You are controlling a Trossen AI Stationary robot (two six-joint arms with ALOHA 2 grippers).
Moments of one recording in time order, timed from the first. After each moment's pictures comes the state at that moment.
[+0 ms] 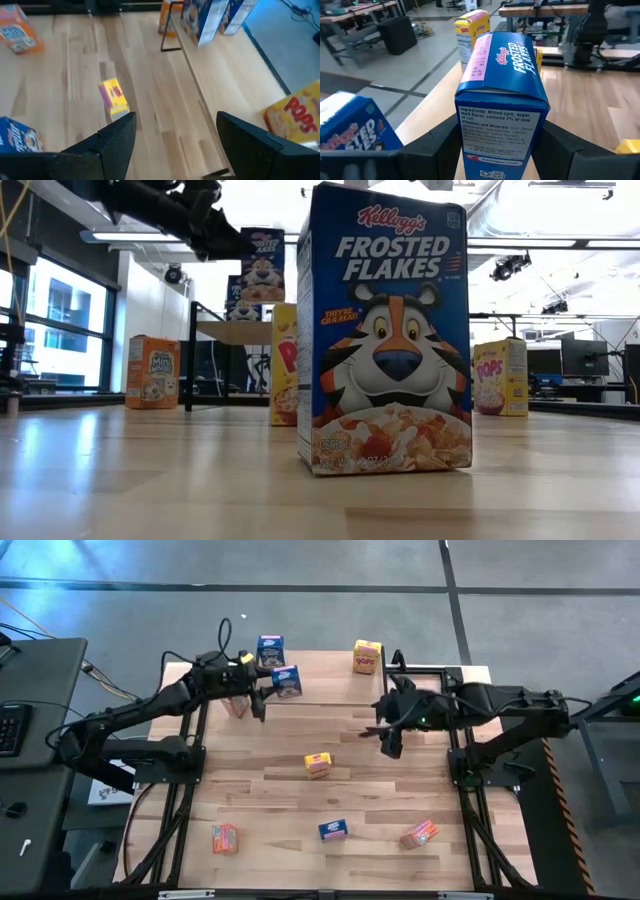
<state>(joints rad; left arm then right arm) 0.58 0.99 0.73 0.00 0.20 0.19 0.11 1.31 1.55 -0.98 0.37 0.13</state>
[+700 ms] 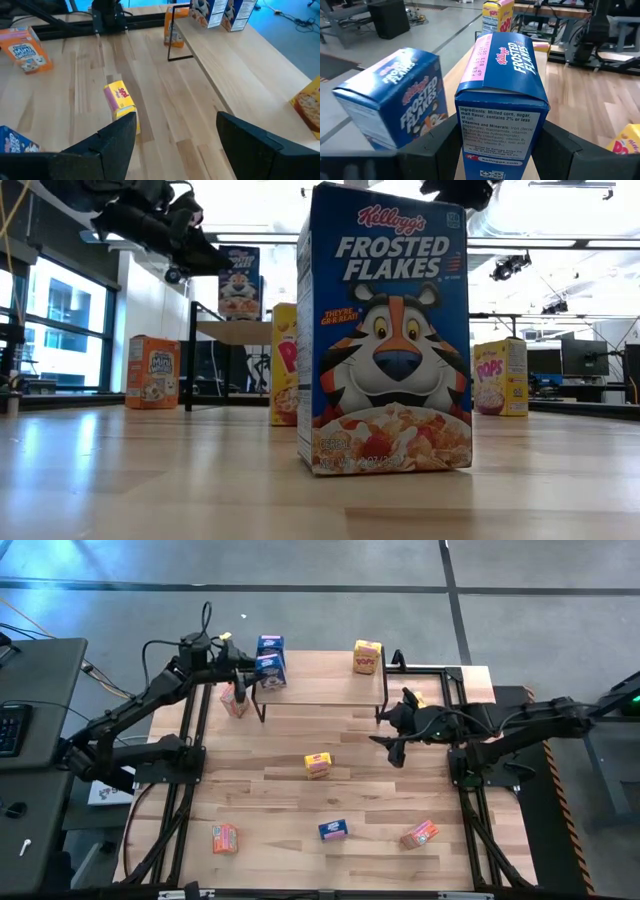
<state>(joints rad) 0.94 0.99 0.73 -0.10 0.56 0.23 0.13 1.06 1.05 -0.55 0.38 0.18</state>
